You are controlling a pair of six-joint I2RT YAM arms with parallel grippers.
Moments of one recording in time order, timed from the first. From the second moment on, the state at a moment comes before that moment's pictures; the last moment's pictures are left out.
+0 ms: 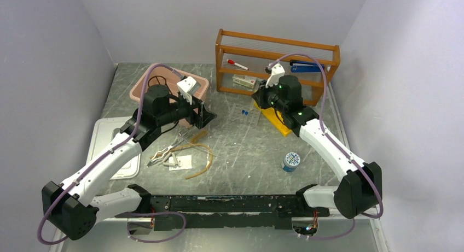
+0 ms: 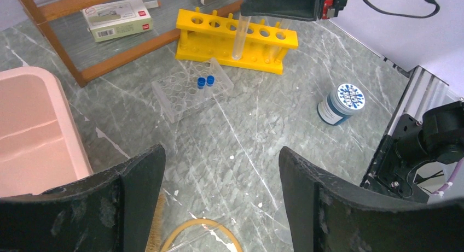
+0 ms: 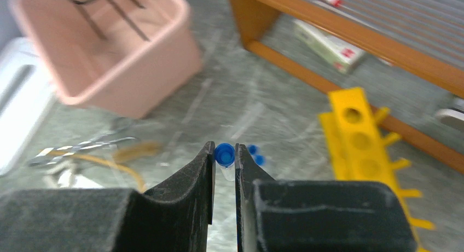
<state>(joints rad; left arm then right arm) -0.56 1.09 0.97 -0.13 0.40 -0.10 0.45 1.28 1.06 -0.12 -0.13 0.14</state>
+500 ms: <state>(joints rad) -0.56 1.09 0.97 -0.13 0.36 -0.10 0.40 1.34 0.84 0.12 -0.16 -0.05</state>
